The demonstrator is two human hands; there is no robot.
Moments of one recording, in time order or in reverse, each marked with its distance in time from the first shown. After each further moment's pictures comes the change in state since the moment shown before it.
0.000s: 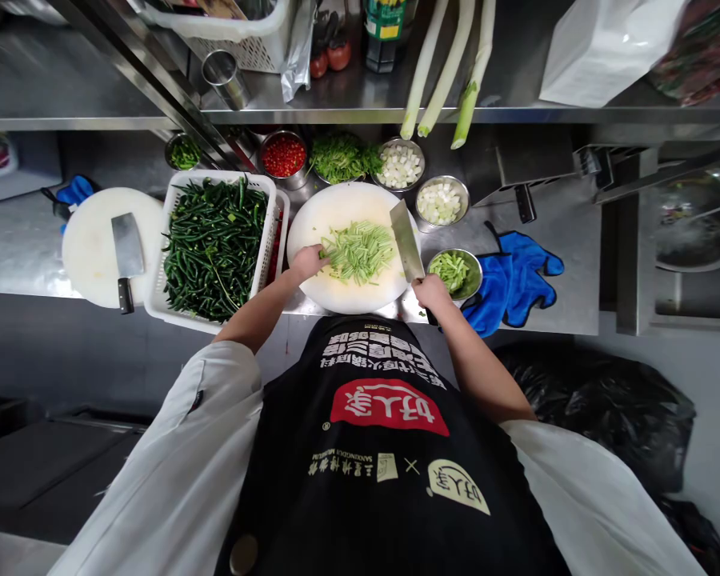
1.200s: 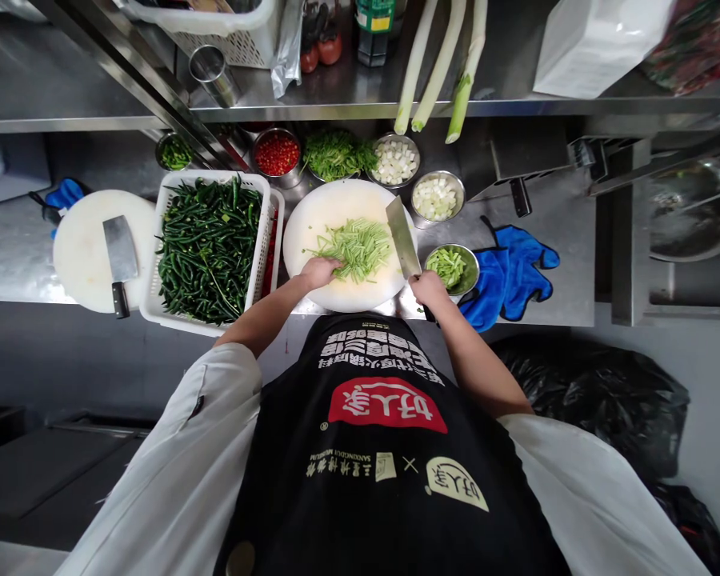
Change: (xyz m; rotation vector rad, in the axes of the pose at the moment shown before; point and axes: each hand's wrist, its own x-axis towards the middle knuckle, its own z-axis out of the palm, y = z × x) left_hand -0.017 0.023 0.022 0.243 -0.261 0.348; right_hand -0.006 -0.004 -0.001 0.001 0.002 -0.004
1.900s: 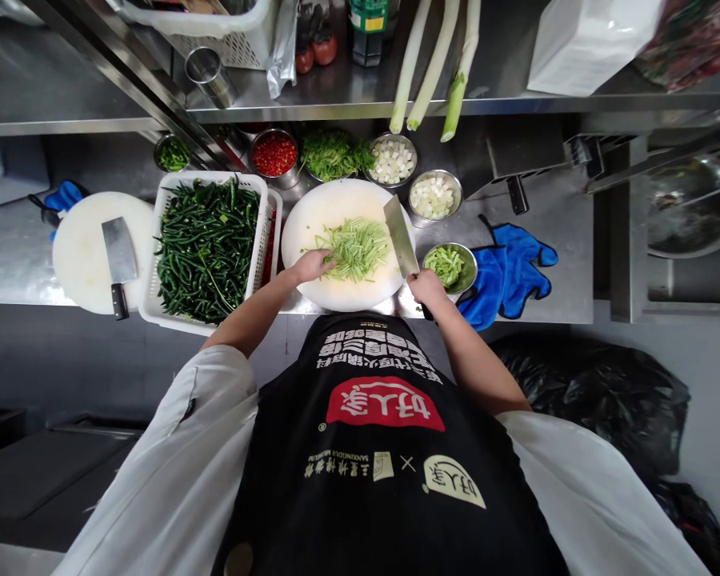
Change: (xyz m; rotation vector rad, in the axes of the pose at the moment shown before) left_hand -0.001 -0.011 -0.018 -0.204 0.130 -0.100; right_hand 0.002 0.001 0.001 -0.018 0.018 0.004
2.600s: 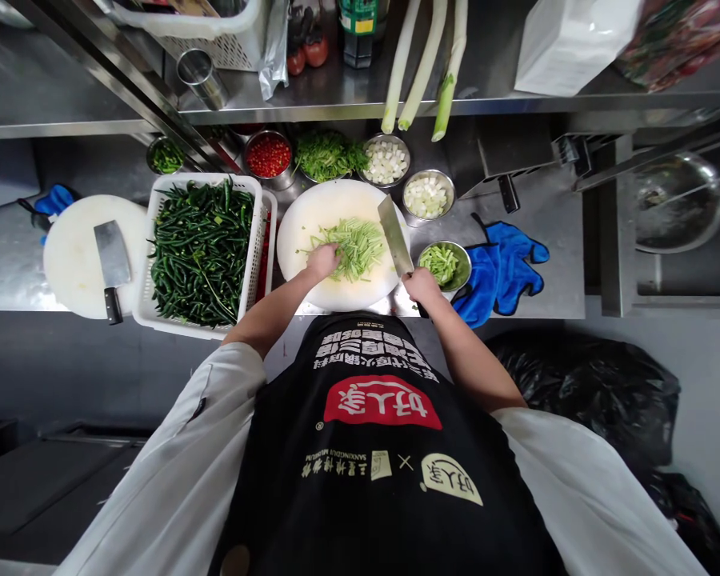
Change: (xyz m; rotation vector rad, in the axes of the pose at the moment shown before) left_hand 0.030 0.044 0.021 0.077 0.122 -0.154; right_hand -0.002 -0.002 -0.001 0.016 0.005 -0.009
